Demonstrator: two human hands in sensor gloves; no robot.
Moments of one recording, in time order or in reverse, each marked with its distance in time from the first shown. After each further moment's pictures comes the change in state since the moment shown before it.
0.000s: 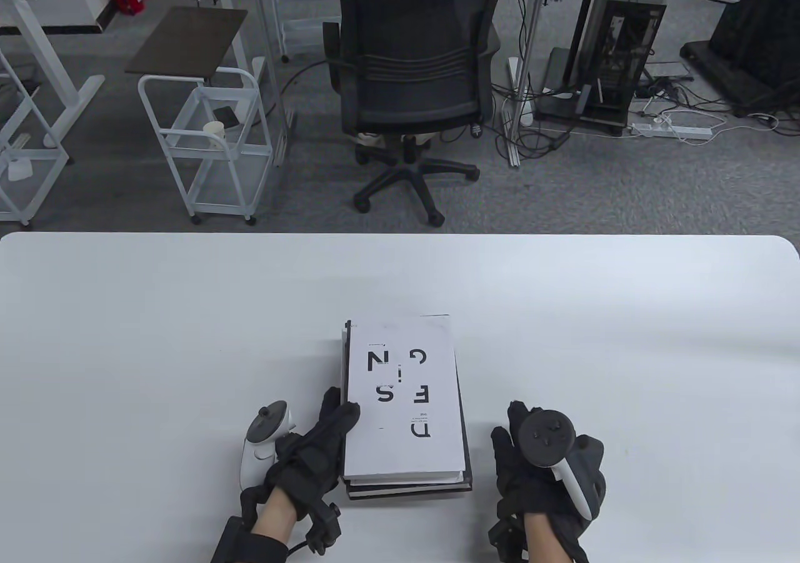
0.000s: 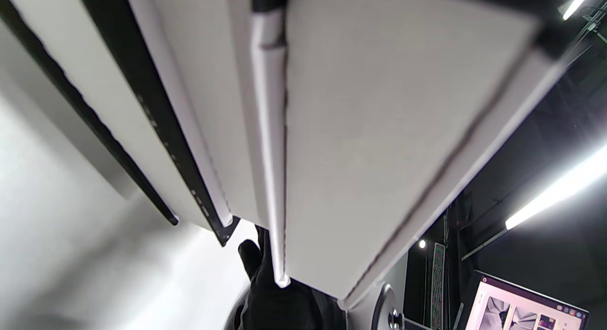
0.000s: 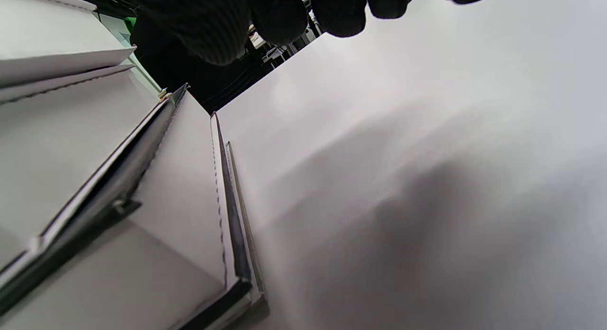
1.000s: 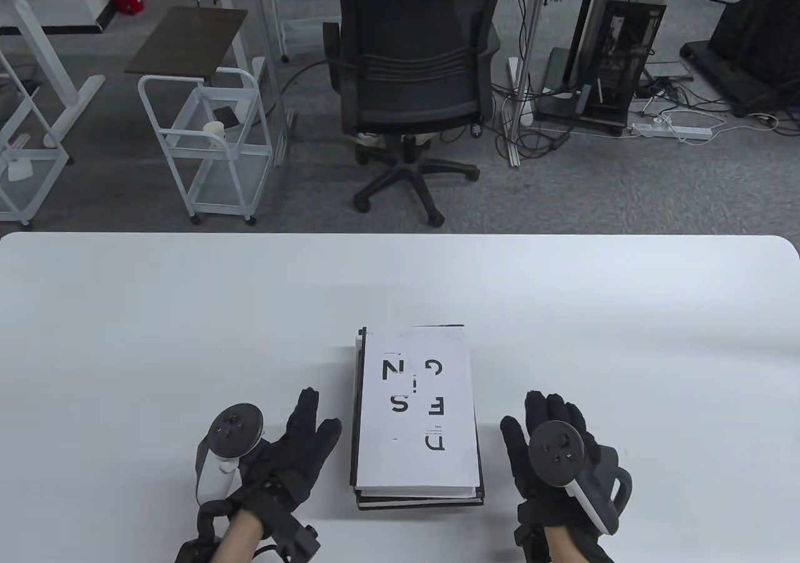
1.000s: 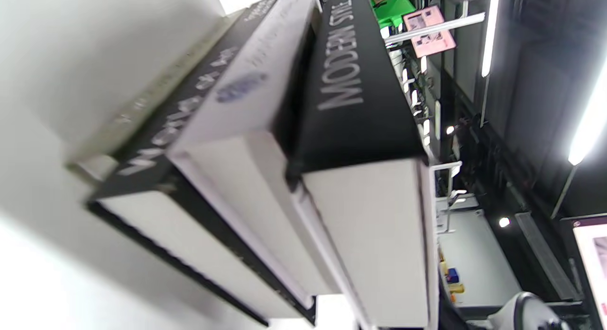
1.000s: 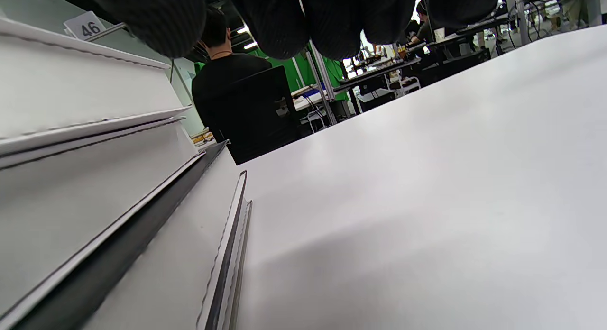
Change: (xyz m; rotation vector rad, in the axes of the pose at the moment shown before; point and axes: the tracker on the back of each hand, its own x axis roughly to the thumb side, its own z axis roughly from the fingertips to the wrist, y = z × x) left_hand 0.052 0.006 0.064 0.200 -0.013 -0.503; right_hand 0.008 -0.029 0.017 -0.230 -0.171 0.197
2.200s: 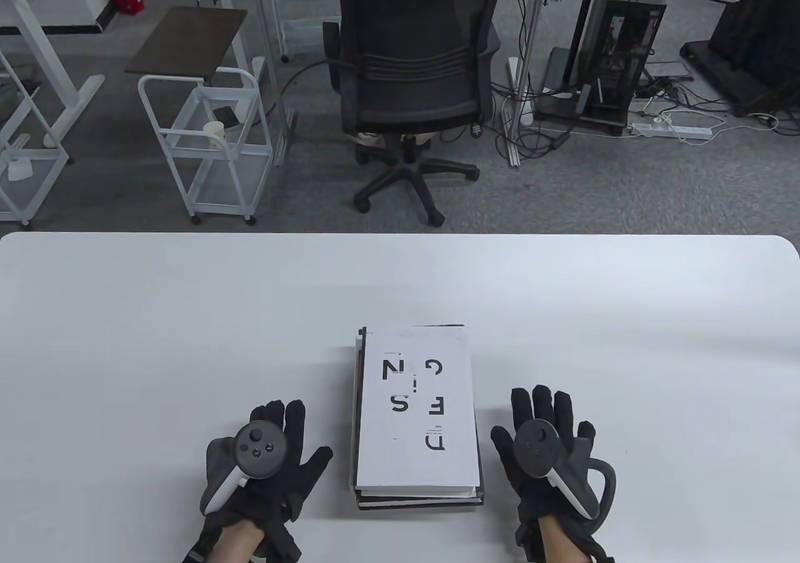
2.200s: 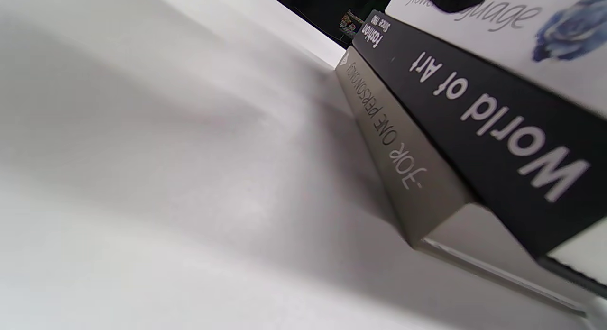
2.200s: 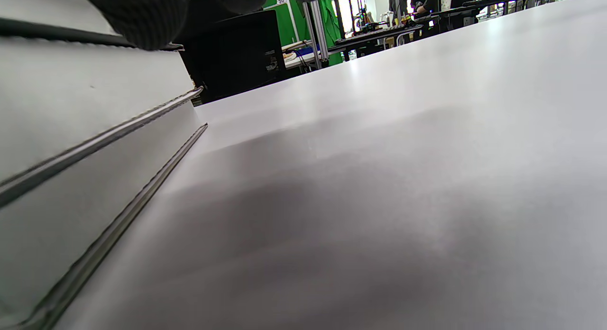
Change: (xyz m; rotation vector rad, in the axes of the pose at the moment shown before) left_hand -0.038 -0.003 -0.010 0.177 0.147 -0.649; right_hand -0.020 0.055 -0.017 0.131 0.030 0.107
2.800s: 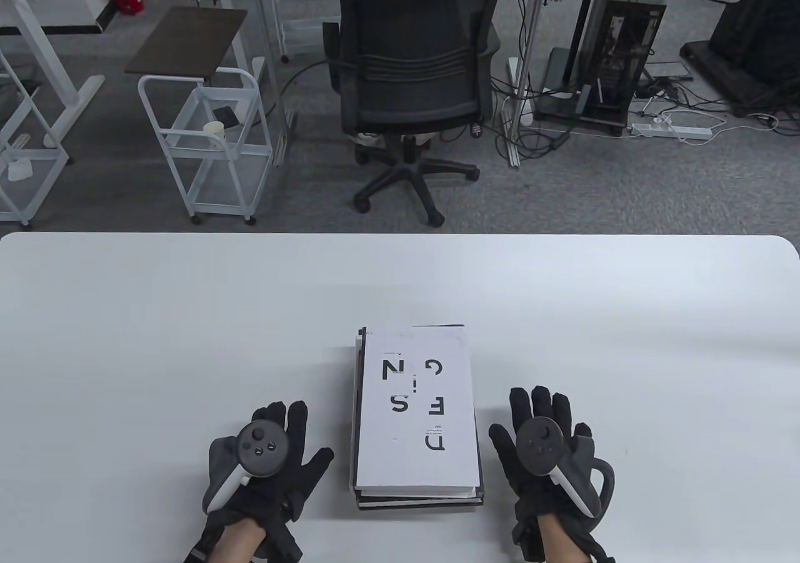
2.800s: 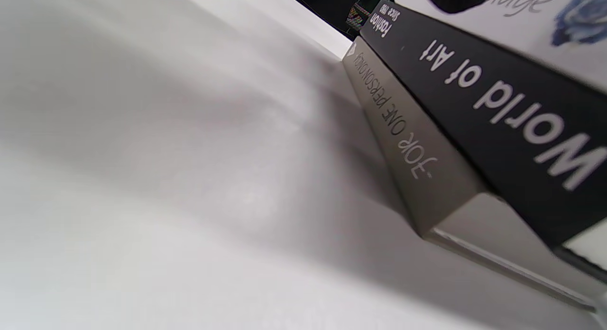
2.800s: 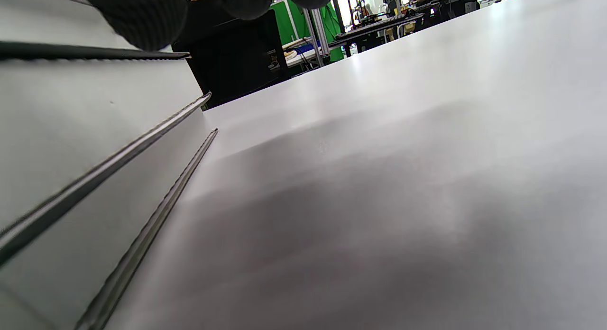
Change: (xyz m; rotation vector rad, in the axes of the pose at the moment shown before) left_hand -0.001 -0.003 -0.002 -0.022 0.021 0.006; right_hand 0.000 0.000 -0.003 0.011 -0.006 -0.067
